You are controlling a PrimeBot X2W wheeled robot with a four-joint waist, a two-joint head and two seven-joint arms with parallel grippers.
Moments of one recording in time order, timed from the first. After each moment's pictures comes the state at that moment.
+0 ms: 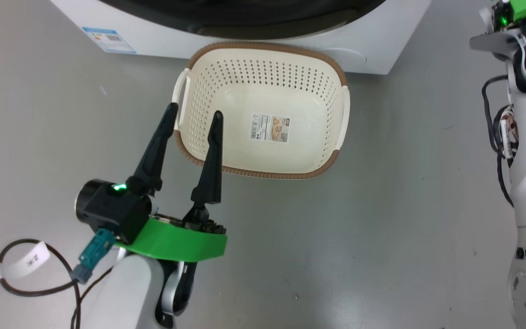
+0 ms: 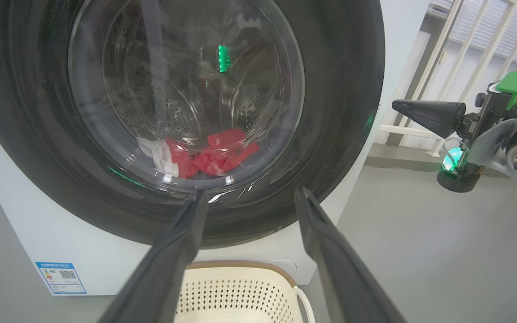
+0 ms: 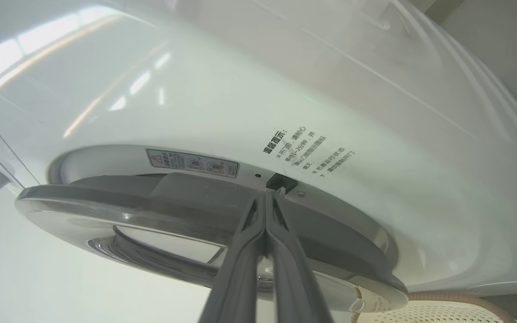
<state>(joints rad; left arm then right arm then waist) -0.46 0.03 -0.30 0.09 -0.32 0.04 -0.25 -1.05 -0.07 -0.14 0.65 1.18 0.13 0.27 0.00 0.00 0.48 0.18</state>
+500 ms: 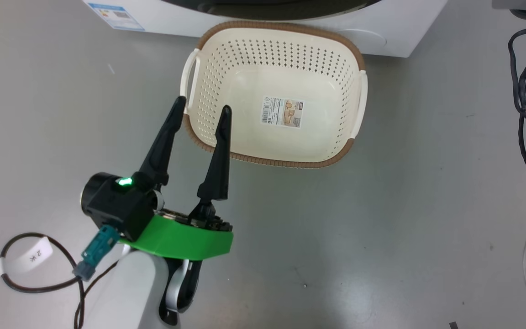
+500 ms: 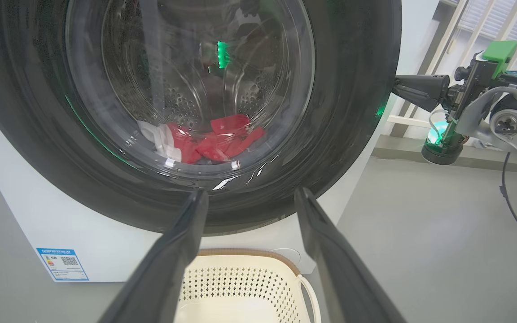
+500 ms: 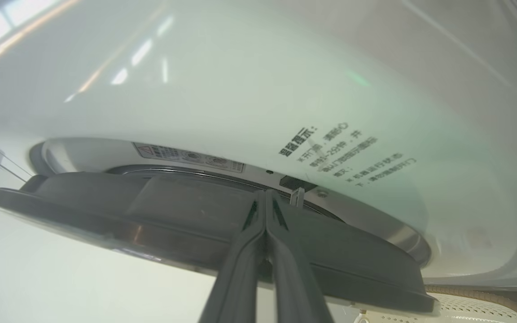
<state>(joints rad) -0.48 0.03 -0.32 0.08 -0.33 0.05 -0.25 -1.19 -0.09 -0.15 0.69 1.19 0.13 0.41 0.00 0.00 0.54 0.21</state>
